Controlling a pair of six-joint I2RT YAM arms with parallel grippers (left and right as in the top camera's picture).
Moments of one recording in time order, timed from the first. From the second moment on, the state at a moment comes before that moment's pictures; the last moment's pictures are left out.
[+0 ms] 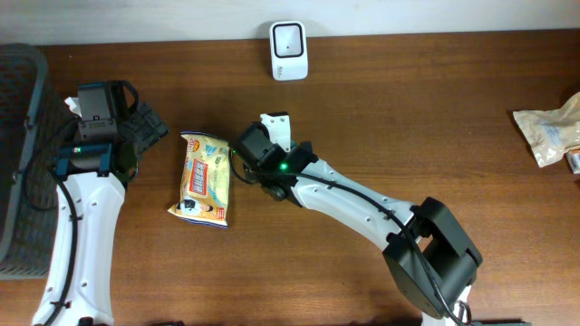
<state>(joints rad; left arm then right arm) 0.10 1.45 1.30 -0.77 -0.21 -0.52 0.80 1.98 1.48 -0.56 0.42 0.61</state>
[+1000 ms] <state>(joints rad) 0.10 1.45 1.30 -0.78 -0.21 -0.52 0.78 1.98 1.48 -0.49 0.41 0.52</state>
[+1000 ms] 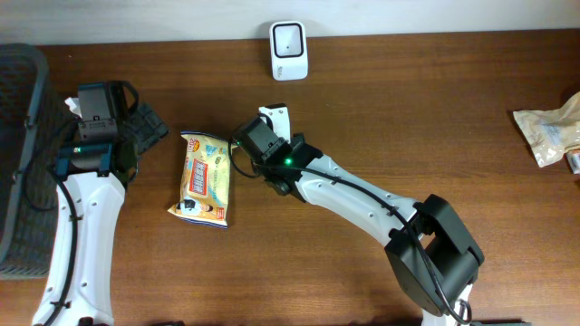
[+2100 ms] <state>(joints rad) 0.10 1.45 1.30 -0.79 -0.21 -0.52 0.38 2.01 1.79 -0.47 -0.06 0.37</state>
